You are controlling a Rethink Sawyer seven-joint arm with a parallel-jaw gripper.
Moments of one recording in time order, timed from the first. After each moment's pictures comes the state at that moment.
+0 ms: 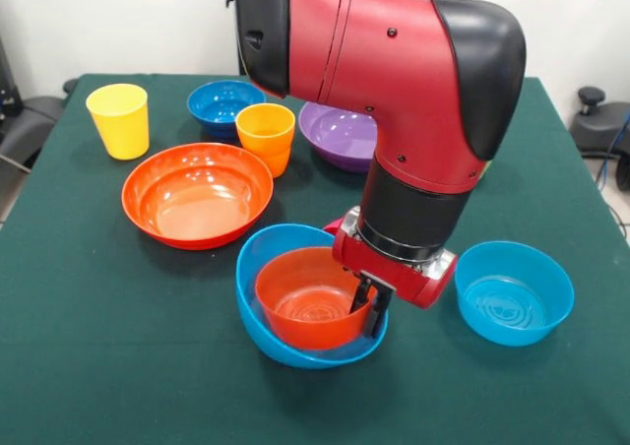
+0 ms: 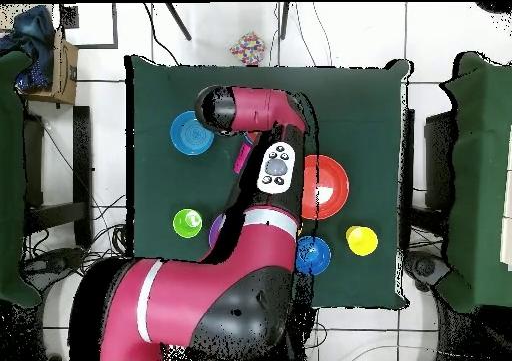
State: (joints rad) arm -0.01 -0.13 -0.24 0.91 0.07 0.65 2.24
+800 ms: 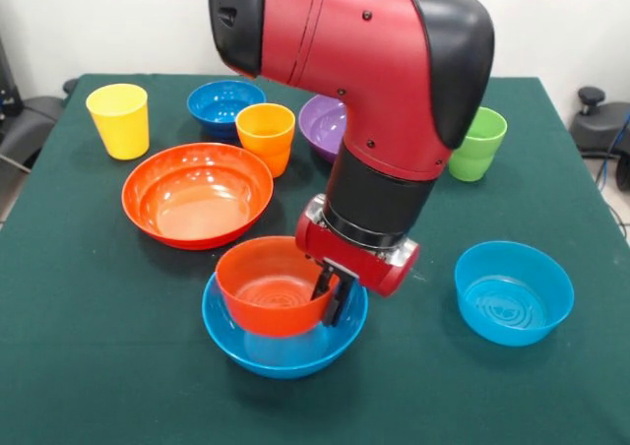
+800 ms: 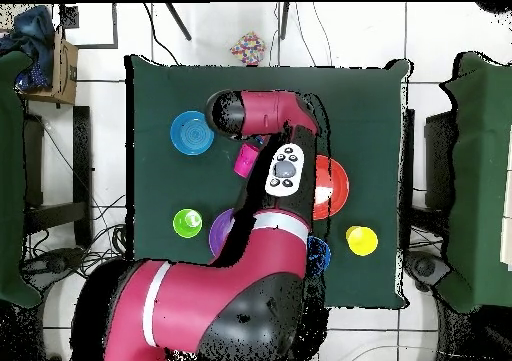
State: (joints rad) arm -0.04 -0.17 -0.24 0.94 -0.04 0.64 2.24
